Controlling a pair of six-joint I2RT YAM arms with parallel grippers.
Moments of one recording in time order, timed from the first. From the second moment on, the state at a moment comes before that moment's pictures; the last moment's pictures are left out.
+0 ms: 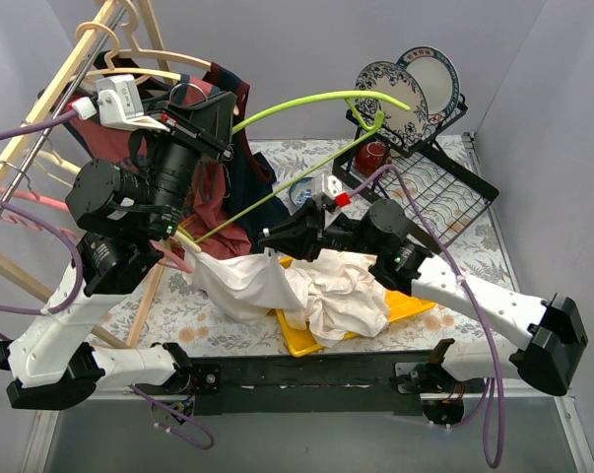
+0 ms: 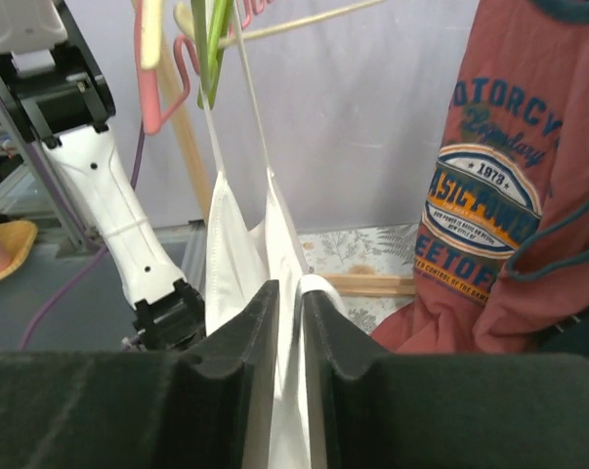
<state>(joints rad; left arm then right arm) -0.95 1.12 1.74 -0.12 -0.57 -0.29 0.95 1.21 0.98 0.51 -0.58 0.22</state>
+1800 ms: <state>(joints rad) -0.95 1.16 1.61 0.26 -0.57 -0.07 1.23 1.40 1.18 0.44 -0.04 -0.04</state>
